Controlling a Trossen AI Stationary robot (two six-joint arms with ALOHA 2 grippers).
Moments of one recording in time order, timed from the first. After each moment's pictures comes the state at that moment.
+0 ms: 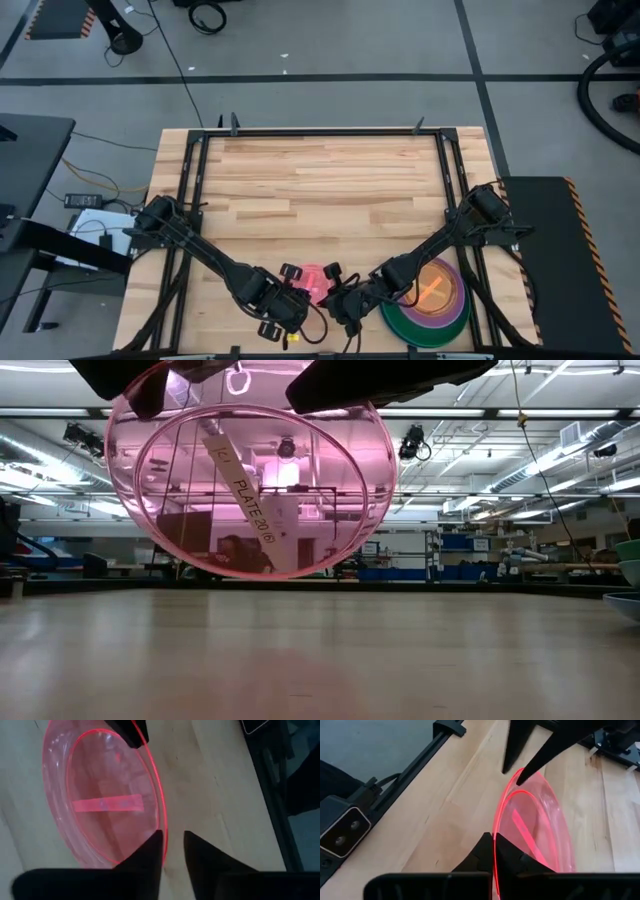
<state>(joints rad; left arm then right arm) -0.61 1.92 1.60 -0.89 -0.14 -0.26 0.57 1.95 1.27 0.00 0.32 -0.04</state>
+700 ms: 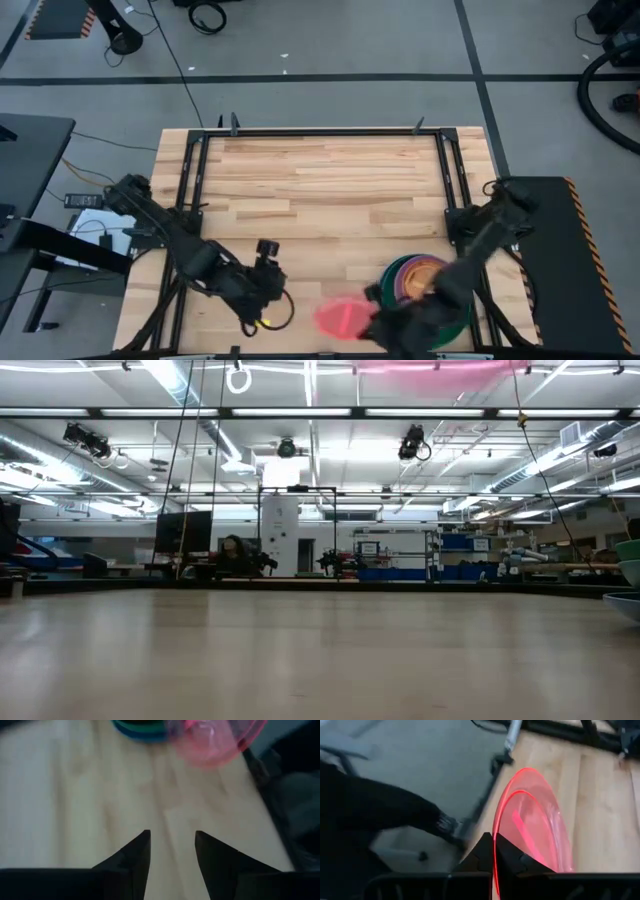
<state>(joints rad) -0.66 1.62 1.60 -0.97 -0.42 -0.26 0.83 1.73 1.47 -0.45 0.37 0.29</state>
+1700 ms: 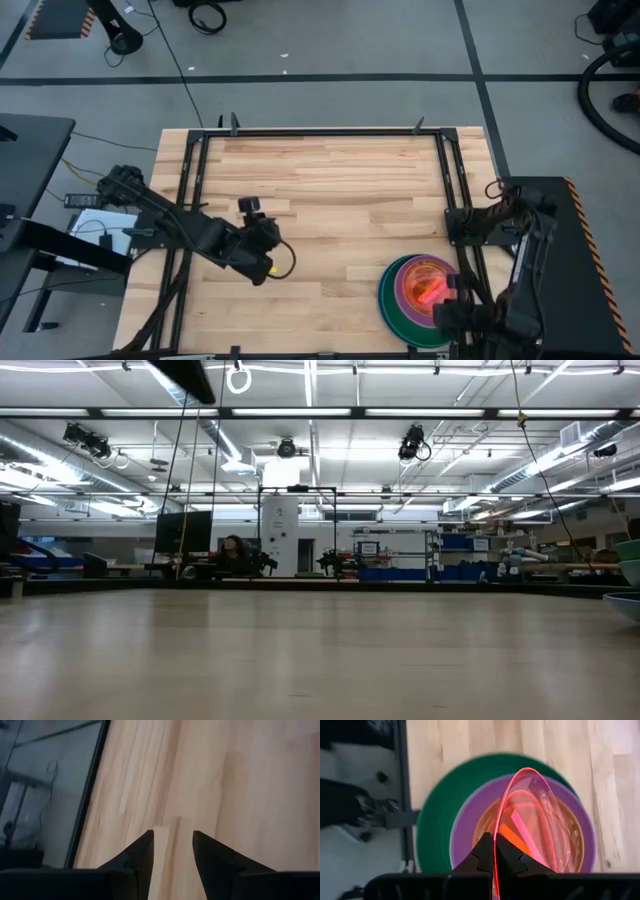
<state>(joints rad) -0.52 1.50 1.36 -1.12 -0.77 -0.46 1.18 1.73 1.55 -1.38 0.40 1.26</state>
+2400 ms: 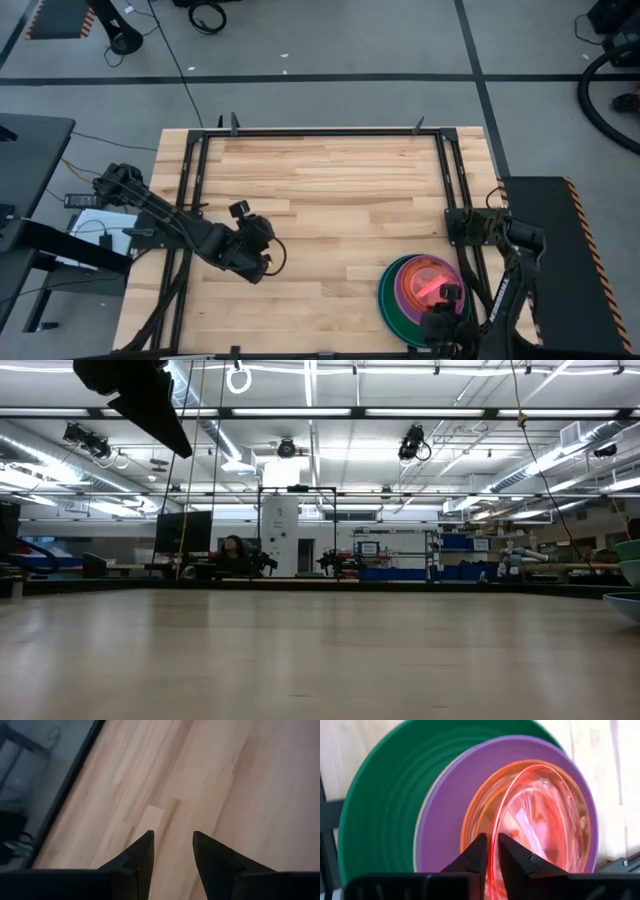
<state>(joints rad) -0.52 1.47 1.13 -1.02 -0.79 -0.74 1.18 2.00 1.55 -1.45 0.40 1.38</state>
